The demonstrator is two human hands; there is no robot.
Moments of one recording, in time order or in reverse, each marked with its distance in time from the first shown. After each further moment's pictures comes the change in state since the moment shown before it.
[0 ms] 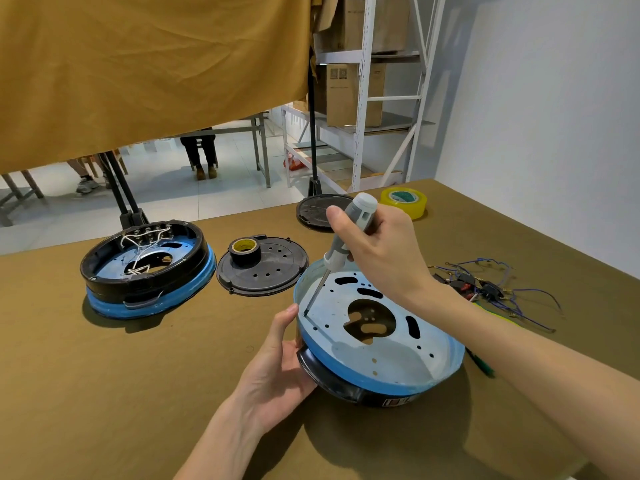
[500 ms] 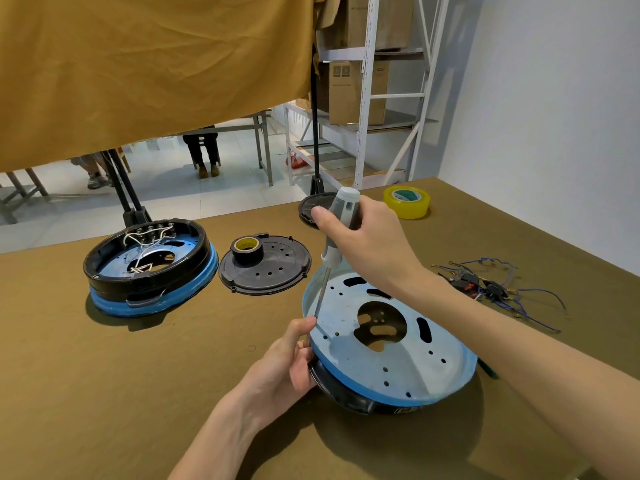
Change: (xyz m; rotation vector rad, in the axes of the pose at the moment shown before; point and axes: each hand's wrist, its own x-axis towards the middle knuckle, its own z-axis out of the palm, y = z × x) left_hand 0.005 0.001 -0.001 0.340 0.021 0.057; right_hand 0.011 -0.004 0.011 -0.129 -0.096 0.128
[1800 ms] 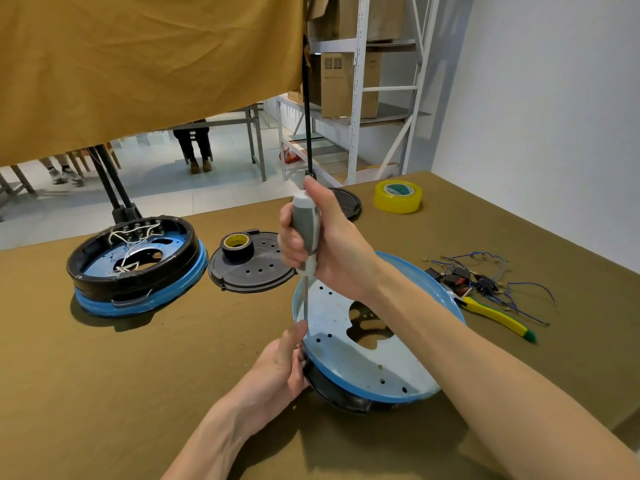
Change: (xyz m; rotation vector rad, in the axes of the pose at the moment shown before) left_hand 0.007 -0.016 -0.005 0.064 -0.014 0.087; right_hand 0.004 -0.007 0.022 1.022 -0.537 0.260
